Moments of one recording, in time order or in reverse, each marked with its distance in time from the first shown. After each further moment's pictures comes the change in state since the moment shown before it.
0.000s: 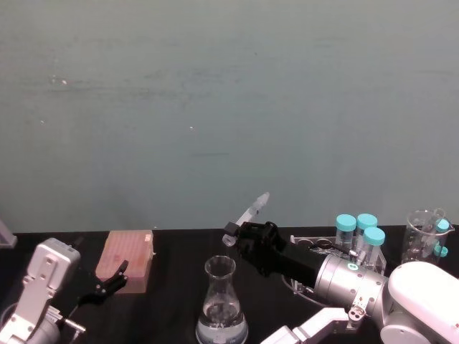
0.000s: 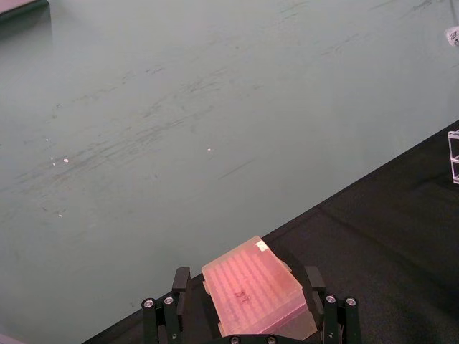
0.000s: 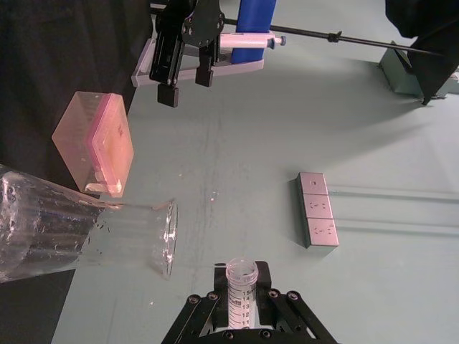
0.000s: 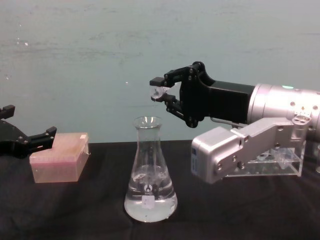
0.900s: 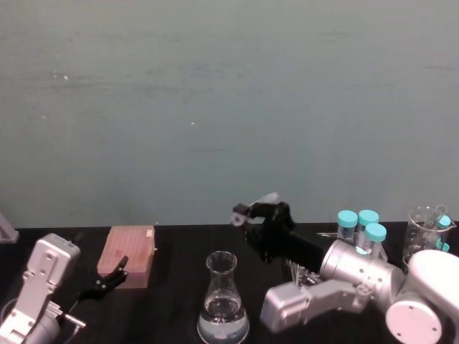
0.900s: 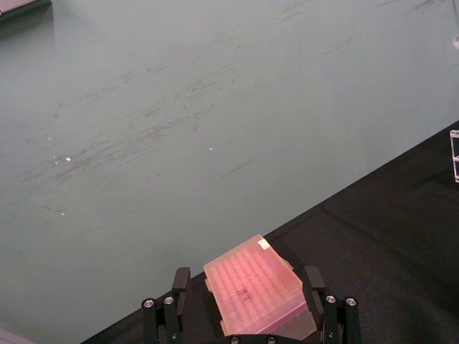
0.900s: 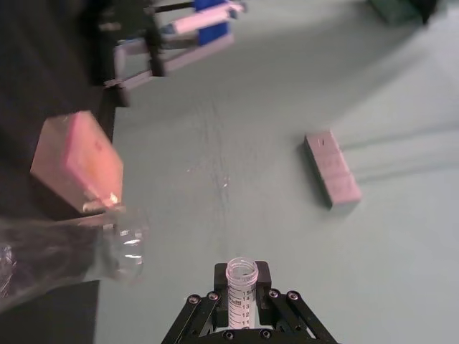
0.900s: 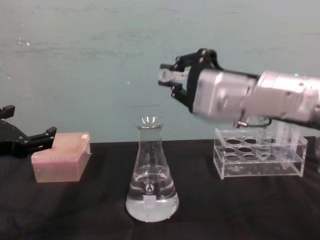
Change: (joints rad) left arm 0.000 0.000 0.000 0.000 0.000 0.000 0.000; right arm -0.046 -0.011 0.101 -0.043 0.279 -0.031 0.195
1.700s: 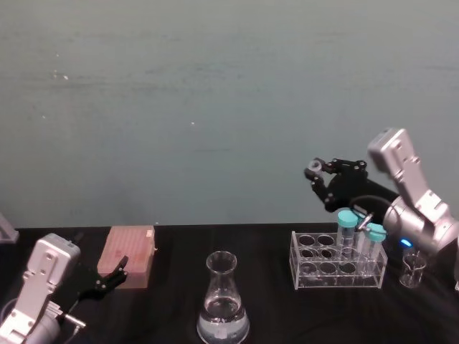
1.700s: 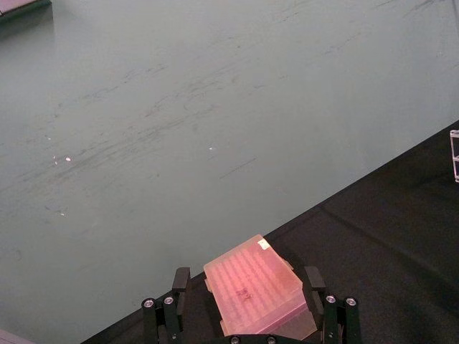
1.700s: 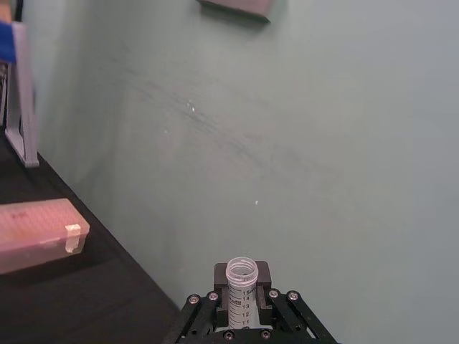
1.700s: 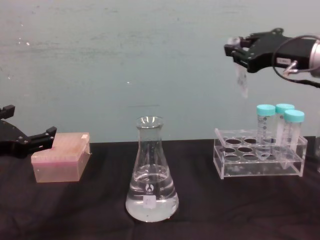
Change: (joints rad) left arm 0.000 0.000 0.000 0.000 0.000 0.000 0.000; right arm -0.021 -0.043 0.382 0.052 0.906 0.315 0.597
